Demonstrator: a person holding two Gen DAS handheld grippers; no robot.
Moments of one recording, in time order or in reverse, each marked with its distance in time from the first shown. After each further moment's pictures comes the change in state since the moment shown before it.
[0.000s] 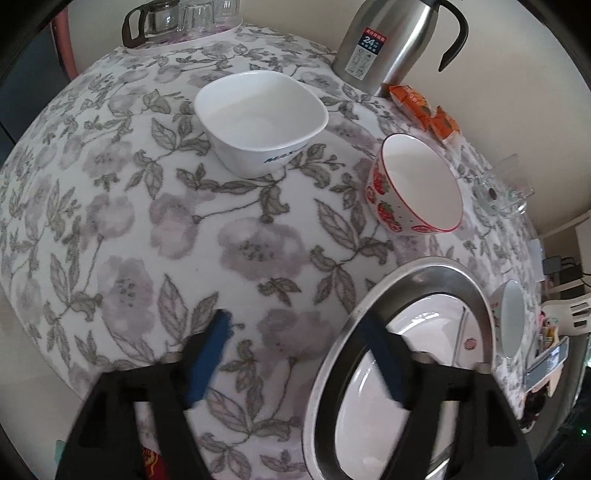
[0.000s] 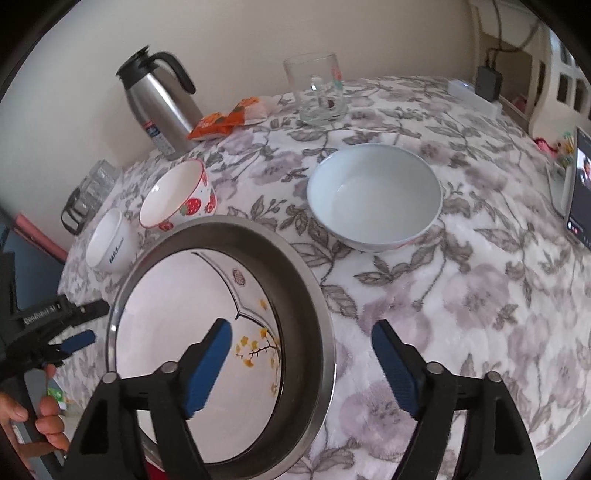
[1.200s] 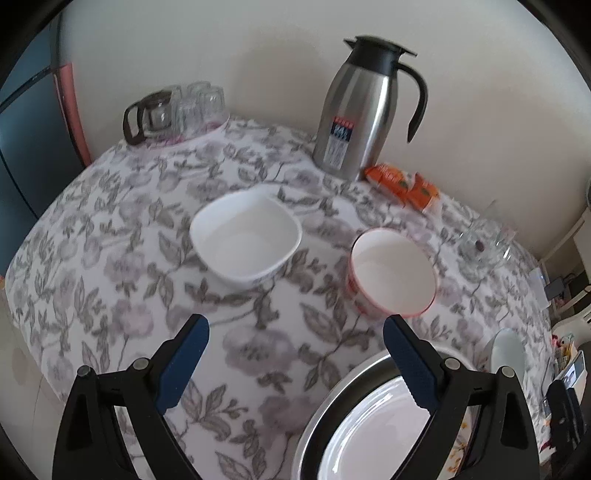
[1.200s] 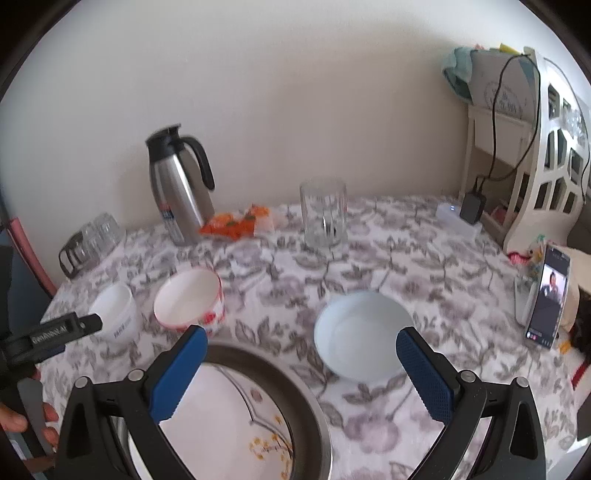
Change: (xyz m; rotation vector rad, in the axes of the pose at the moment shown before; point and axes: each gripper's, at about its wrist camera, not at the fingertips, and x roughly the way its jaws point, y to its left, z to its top) left arm -0.049 -0.033 0.031 0.097 -0.317 0.054; right arm -0.064 0.038 0.045 -0.100 -0.385 -0.104
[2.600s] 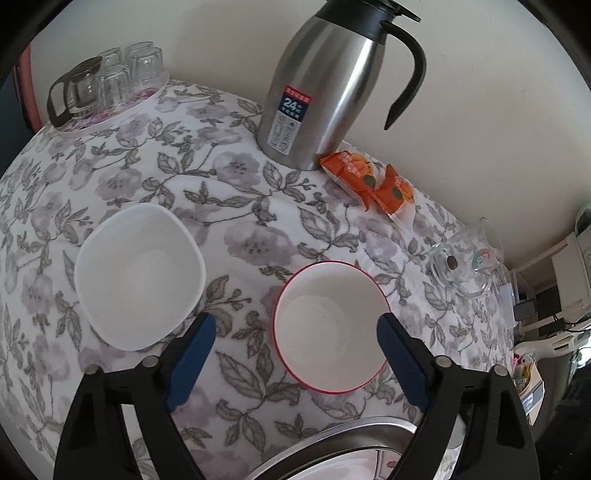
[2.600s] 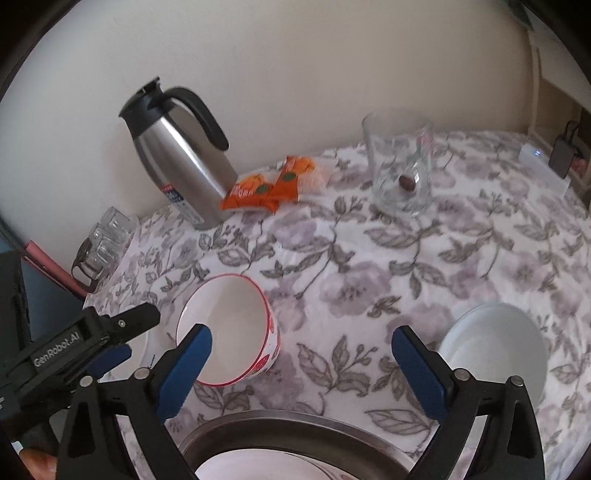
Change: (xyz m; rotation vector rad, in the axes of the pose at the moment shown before) left arm 0.082 -0.043 0.066 -0.044 0.184 -0.183; right arm 0.138 0.042 0.040 0.124 0.287 0.183
